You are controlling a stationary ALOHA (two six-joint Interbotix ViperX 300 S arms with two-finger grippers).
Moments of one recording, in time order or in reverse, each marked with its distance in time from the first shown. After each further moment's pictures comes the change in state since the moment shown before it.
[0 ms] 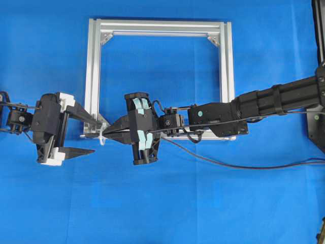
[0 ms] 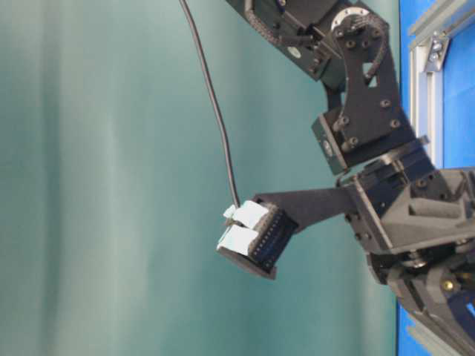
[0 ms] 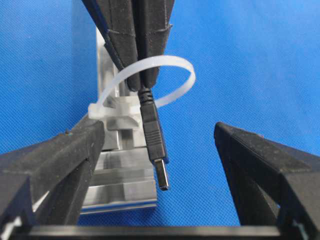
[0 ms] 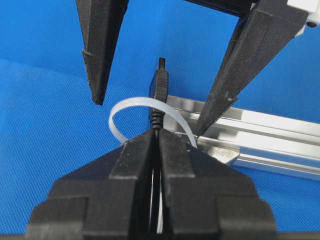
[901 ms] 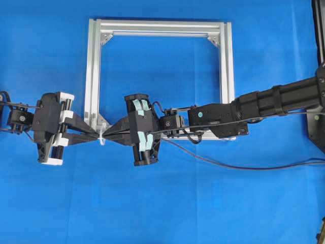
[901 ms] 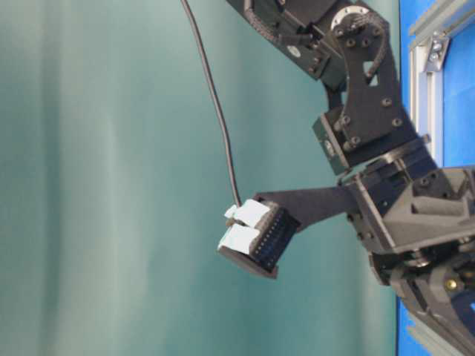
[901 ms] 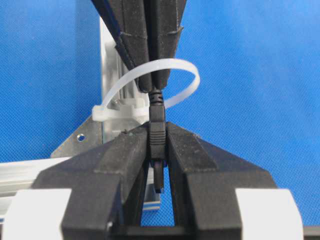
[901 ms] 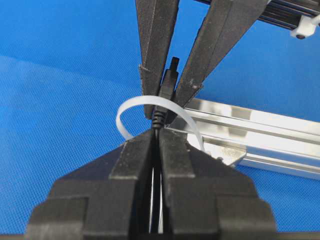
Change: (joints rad) left arm 0.005 0.002 -0.005 0.000 0.000 0.000; right arm 0.003 -0.002 0.000 -0.002 0.015 0.002
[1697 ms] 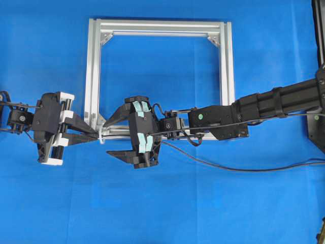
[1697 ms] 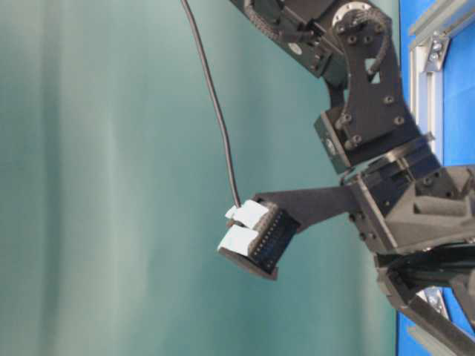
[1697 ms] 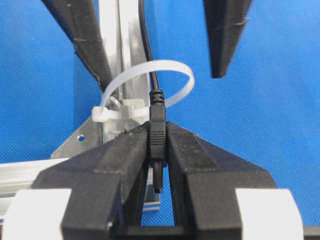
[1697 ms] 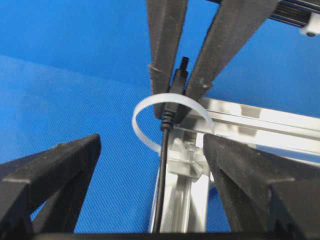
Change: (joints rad) left arm 0.000 -0.002 0.000 0.000 0.003 -0.002; right arm 0.011 0.000 0.000 0.023 -0.003 0.003
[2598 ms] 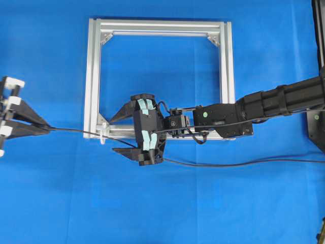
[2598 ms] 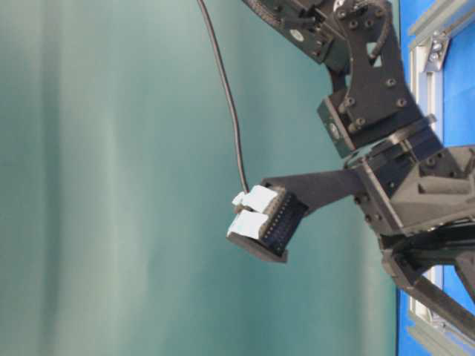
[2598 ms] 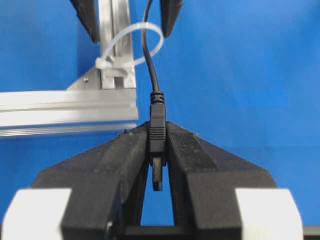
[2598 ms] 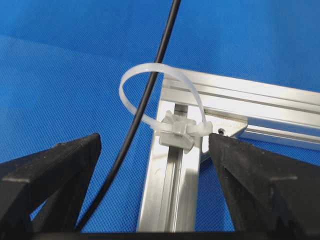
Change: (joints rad) left arm -0.003 -0.910 0.138 0.000 0.715 -0.067; right arm -0.006 -0.020 0.043 0.002 -0.002 -0.003
